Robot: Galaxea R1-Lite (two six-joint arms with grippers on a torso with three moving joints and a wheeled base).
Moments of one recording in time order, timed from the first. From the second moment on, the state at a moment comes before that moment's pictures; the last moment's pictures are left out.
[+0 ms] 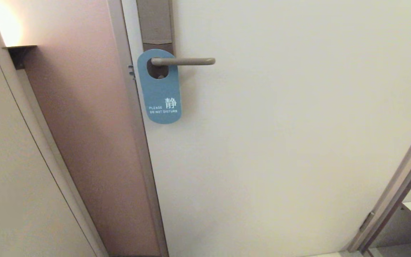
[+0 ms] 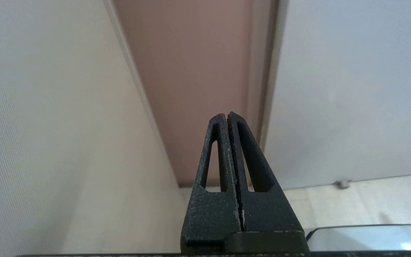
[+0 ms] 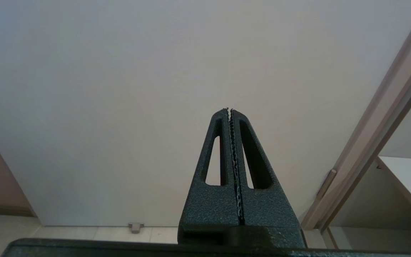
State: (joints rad) left arm 0.10 0.35 -0.15 0.02 -0.08 0.08; right arm 0.00 0.00 0.00 0.00 0.00 -0.05
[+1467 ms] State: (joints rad) left arm -0.02 1.44 -0.78 -0.47 -0.50 0.04; right arm 0.00 0.00 0.00 0.00 0.00 -0.05
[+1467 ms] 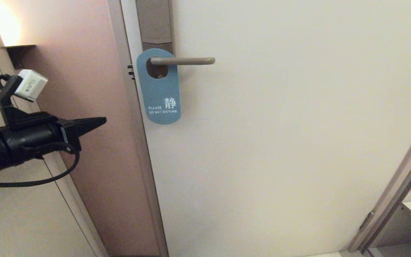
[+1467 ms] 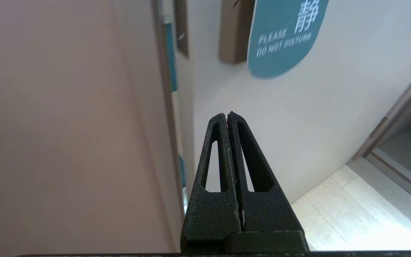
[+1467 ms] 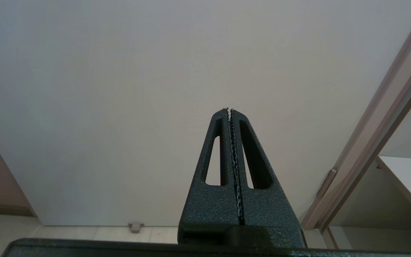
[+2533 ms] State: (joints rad) left arm -0.08 1.57 -0.89 -0.53 -0.62 0.01; right arm 0.00 0.00 0.00 0.00 0.00 -0.05
